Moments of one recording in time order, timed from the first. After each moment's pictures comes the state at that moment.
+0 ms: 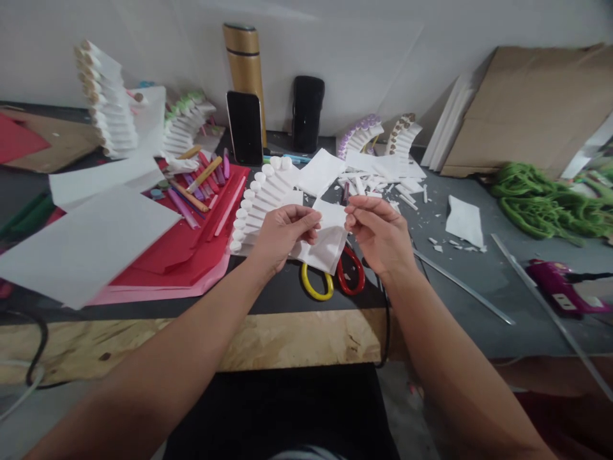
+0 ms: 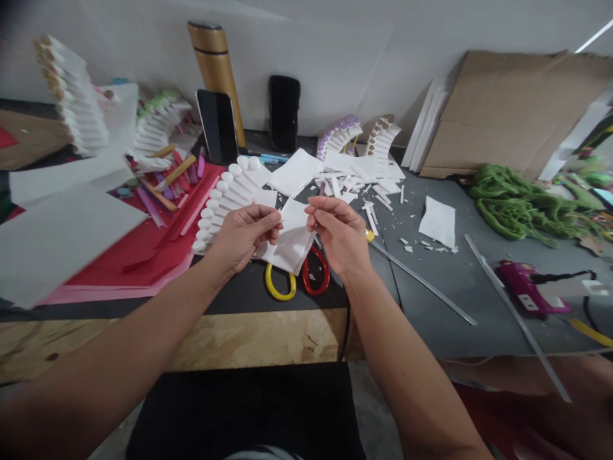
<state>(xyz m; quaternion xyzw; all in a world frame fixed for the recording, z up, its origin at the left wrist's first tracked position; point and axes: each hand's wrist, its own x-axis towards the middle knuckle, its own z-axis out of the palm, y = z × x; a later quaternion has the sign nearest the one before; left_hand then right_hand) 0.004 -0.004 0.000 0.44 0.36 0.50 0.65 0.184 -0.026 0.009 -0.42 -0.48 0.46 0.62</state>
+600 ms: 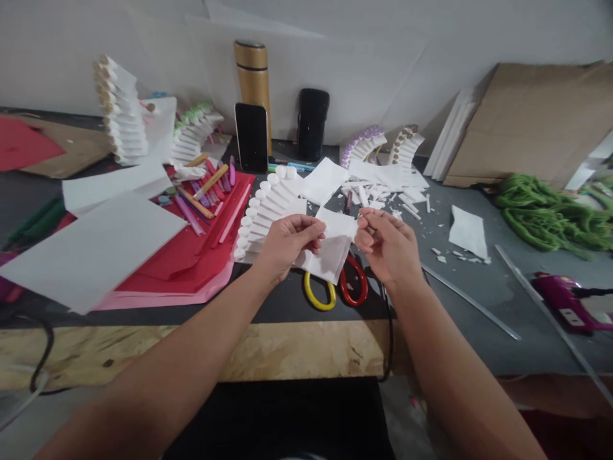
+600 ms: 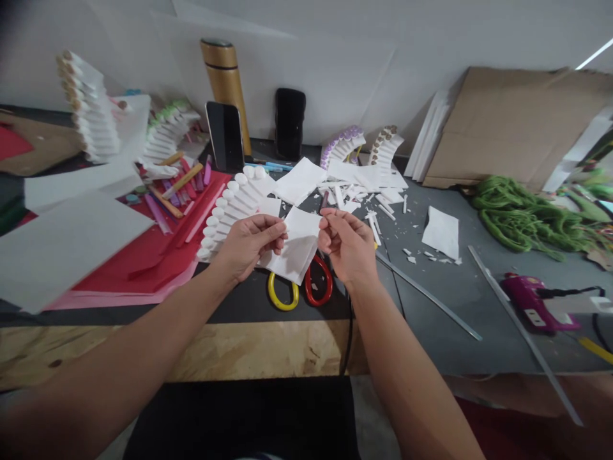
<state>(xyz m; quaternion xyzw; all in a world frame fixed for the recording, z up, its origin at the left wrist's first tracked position) 0.004 -0.004 0.000 0.43 0.37 0.49 0.67 0.185 -0.029 0.018 -0.40 -0.36 0.53 0.65</state>
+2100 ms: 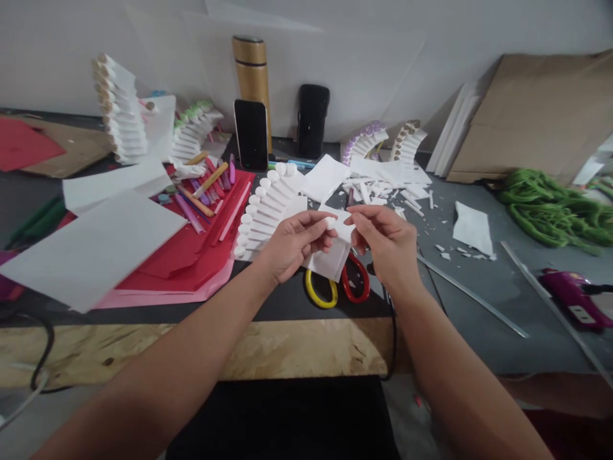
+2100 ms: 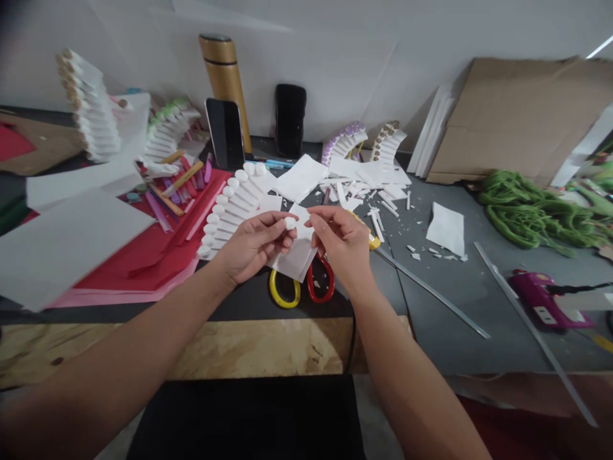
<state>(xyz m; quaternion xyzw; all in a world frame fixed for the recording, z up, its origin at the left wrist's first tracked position) 0.004 -0.011 0.002 0.40 0.25 0.46 0.75 0.177 -0.042 0.018 -0.48 -0.56 0.34 0.59</state>
